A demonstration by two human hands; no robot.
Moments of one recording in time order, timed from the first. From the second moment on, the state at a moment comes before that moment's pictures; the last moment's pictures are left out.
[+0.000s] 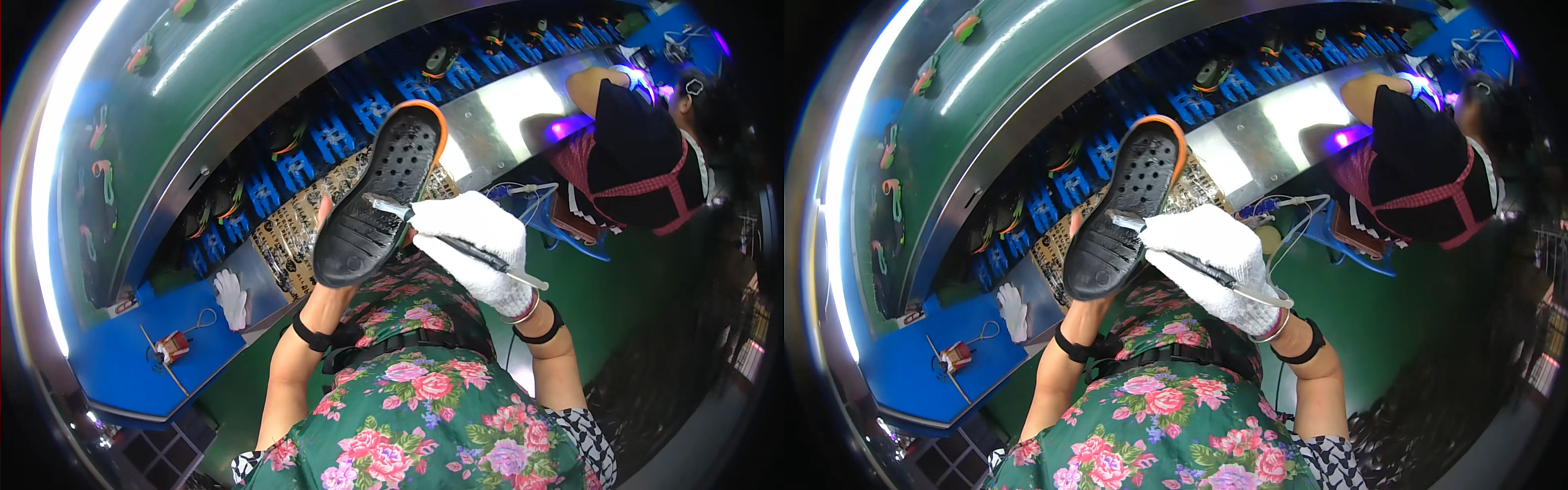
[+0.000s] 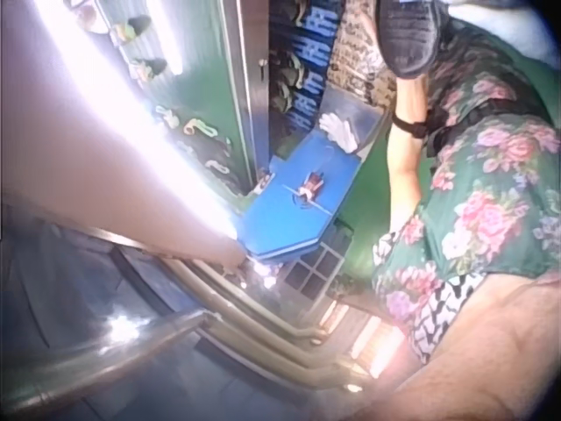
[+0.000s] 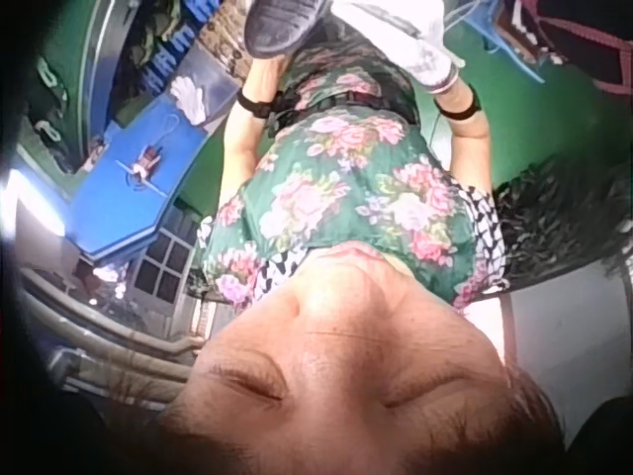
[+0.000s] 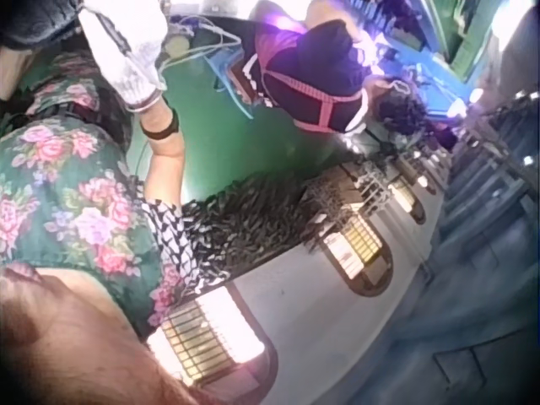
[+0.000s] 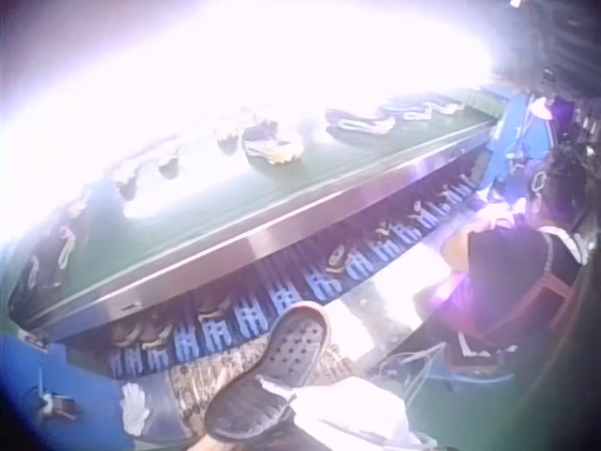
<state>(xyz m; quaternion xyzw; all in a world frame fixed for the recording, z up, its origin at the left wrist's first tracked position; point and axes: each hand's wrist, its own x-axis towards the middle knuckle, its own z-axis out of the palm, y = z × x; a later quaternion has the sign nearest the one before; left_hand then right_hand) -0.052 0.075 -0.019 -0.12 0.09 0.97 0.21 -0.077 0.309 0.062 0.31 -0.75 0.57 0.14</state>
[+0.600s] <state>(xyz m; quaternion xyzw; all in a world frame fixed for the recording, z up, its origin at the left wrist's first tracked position) -0.036 0.123 -0.019 -0.18 0.25 0.92 0.24 -0.069 0.295 0.070 0.32 -0.77 0.51 0.21</state>
